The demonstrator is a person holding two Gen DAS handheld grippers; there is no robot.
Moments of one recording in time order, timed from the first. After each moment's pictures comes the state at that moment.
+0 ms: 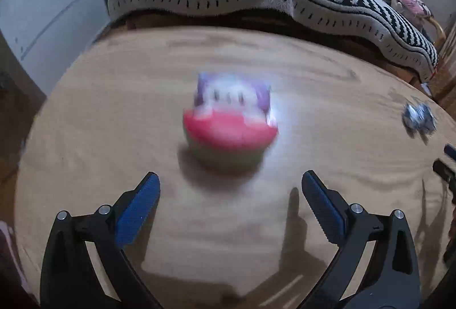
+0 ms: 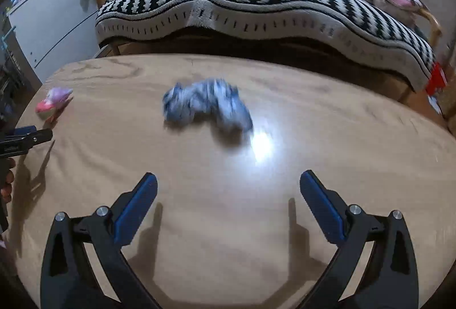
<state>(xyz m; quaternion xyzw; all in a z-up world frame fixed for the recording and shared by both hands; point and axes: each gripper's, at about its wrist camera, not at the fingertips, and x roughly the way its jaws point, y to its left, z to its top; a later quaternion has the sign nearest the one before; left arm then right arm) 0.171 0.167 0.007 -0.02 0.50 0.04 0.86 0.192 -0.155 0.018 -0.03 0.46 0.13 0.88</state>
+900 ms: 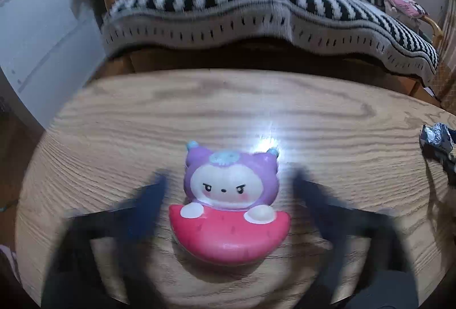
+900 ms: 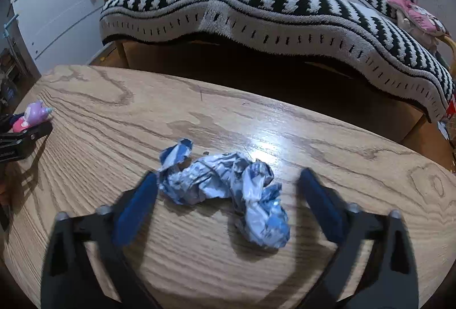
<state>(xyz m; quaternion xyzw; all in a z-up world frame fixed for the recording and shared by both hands) 0.201 0.159 0.002 0.02 0.44 0.06 0.90 0.227 -0.118 0.007 -0.05 0.43 0.13 0.89</state>
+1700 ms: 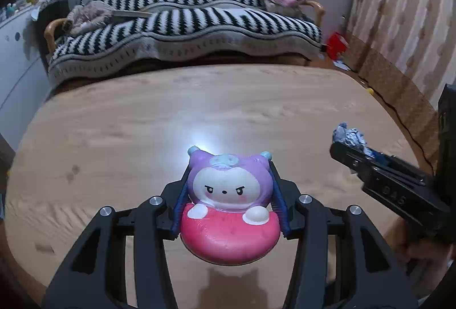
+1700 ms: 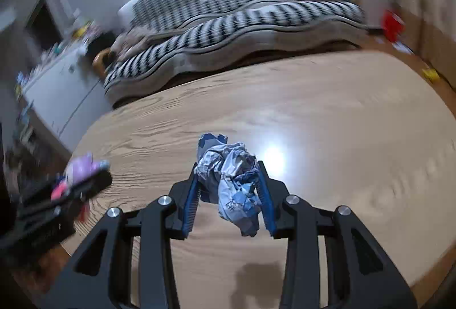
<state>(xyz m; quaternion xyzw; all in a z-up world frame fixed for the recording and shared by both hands) -0.084 -0.079 0.116 0.02 0.40 -0.15 0.90 -0.122 -0.275 0.081 0.17 0.36 0.04 0.92</state>
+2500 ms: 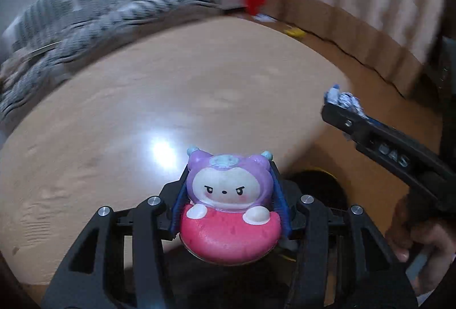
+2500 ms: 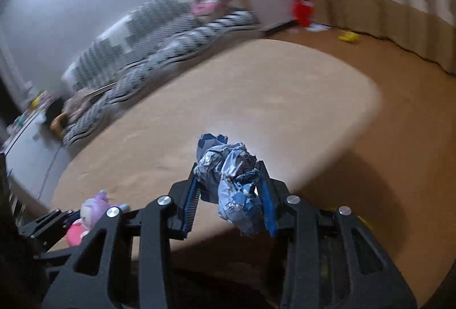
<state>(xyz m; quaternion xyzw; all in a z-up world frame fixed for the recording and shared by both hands) -0.243 -0.285 0.064 0.16 0.42 -0.32 0.83 -0.341 -0.453 0.028 0.28 0.31 -0.15 0.90</state>
